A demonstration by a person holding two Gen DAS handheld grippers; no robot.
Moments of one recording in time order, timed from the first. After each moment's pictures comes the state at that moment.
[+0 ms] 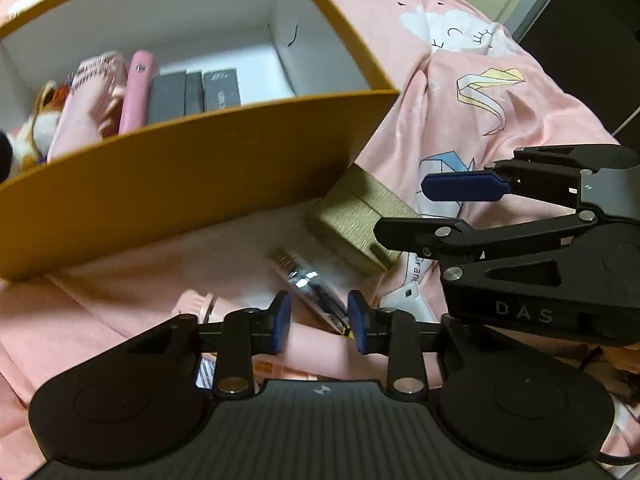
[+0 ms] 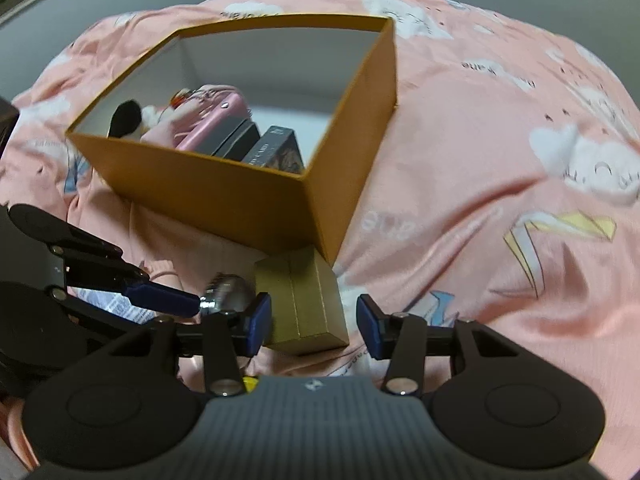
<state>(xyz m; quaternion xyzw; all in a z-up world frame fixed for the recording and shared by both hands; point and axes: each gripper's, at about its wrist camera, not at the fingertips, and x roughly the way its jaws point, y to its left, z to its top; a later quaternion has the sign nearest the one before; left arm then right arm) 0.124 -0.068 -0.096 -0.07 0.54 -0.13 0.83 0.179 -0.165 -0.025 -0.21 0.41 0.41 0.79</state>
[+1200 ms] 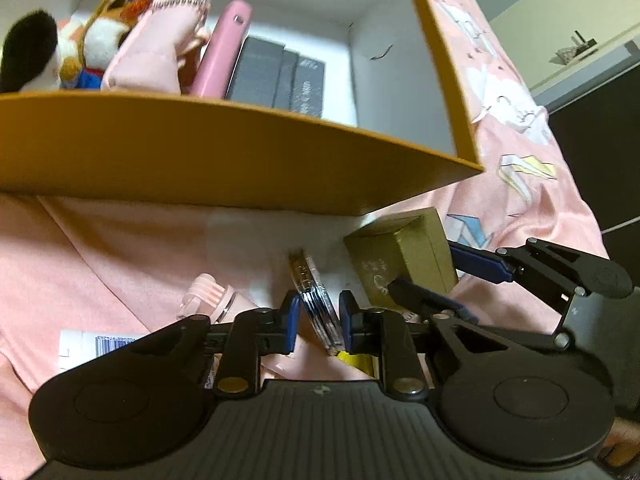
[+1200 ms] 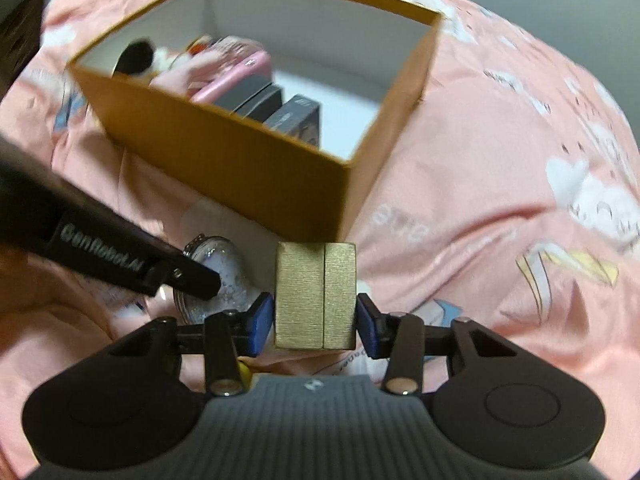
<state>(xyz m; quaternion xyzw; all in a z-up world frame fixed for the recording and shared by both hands) 0.137 -0.018 -0.101 -0.23 0.55 -0.10 0.79 0.170 -0.148 -0.029 -0.29 0.41 0.40 0.77</state>
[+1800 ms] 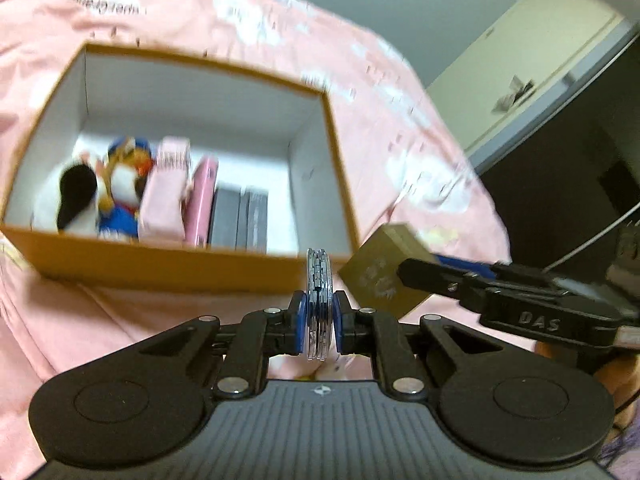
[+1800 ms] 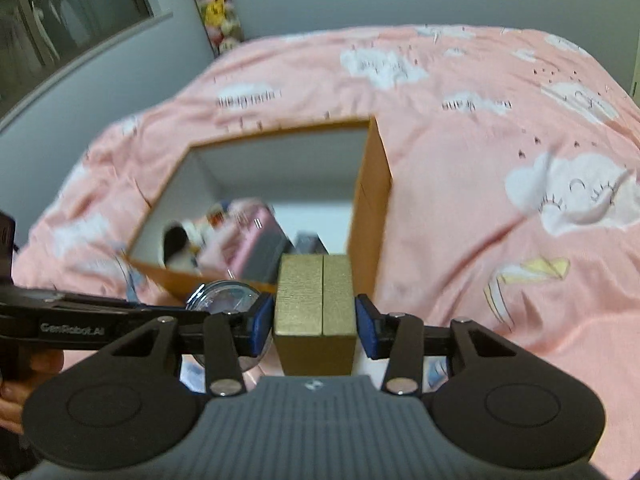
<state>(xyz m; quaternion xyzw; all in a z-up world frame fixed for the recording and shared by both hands) 0.102 0.014 0.003 -0.25 0.43 -0.13 0.85 0.177 -0.181 0.075 -0.07 0.41 0.41 0.81</state>
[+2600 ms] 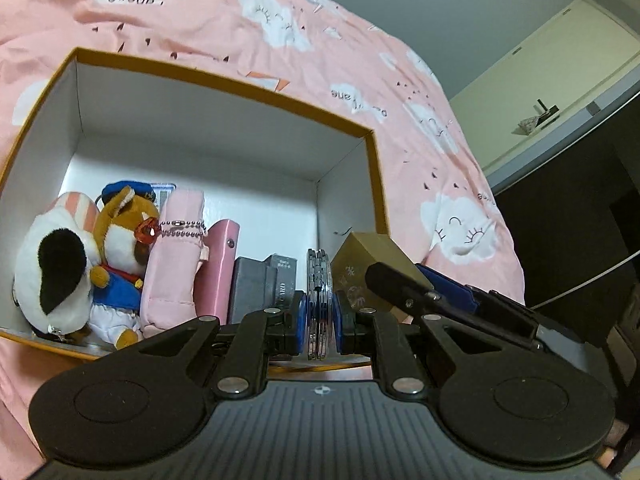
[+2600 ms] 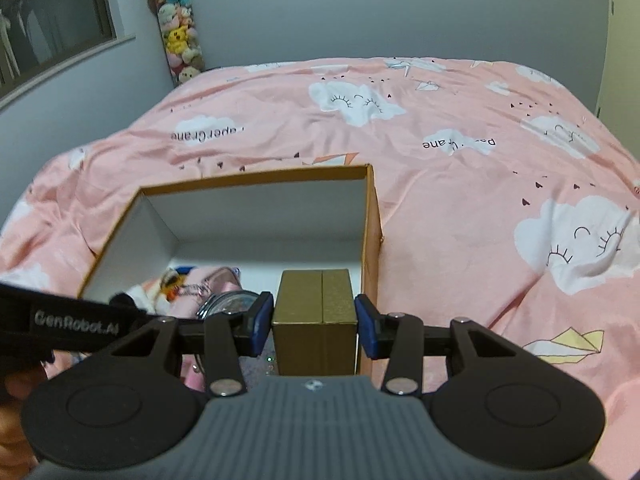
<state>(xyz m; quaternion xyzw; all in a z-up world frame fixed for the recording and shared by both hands) 0.183 0.037 -0.023 -0.28 0.46 -0.11 0.84 0.205 -0.106 0.048 -0.09 0.36 0.34 0.86</state>
